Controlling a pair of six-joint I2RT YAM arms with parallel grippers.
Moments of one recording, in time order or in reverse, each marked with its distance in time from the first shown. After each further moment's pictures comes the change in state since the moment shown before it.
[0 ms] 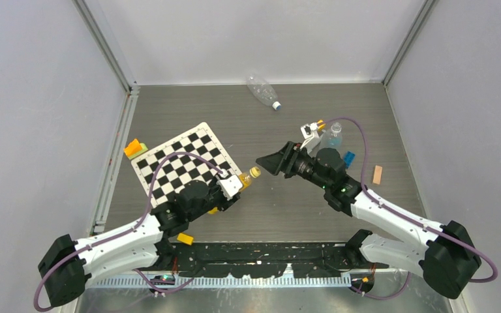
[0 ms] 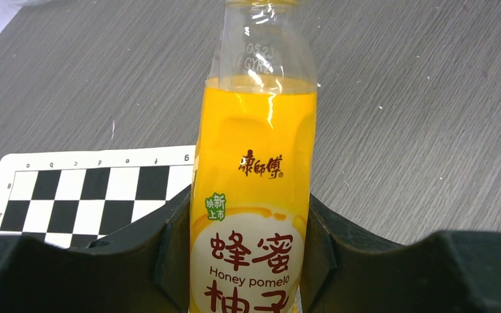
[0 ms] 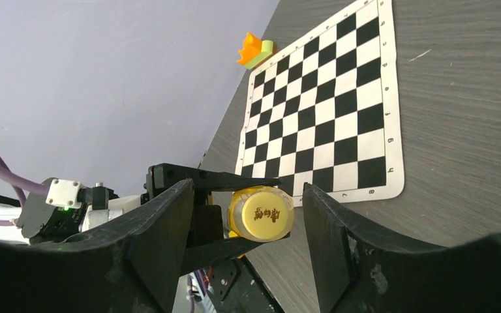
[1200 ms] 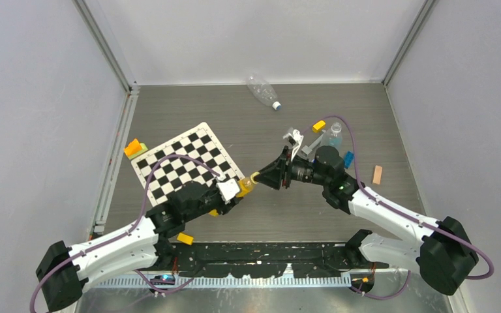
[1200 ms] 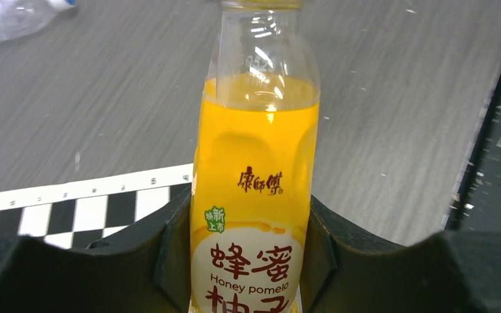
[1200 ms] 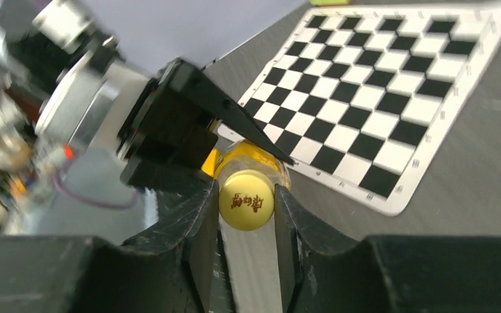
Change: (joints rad) left arm 0.000 -0.062 0.000 -0.023 0.119 -0.005; right arm -0.010 0.070 0.019 0.029 -0.357 -0.332
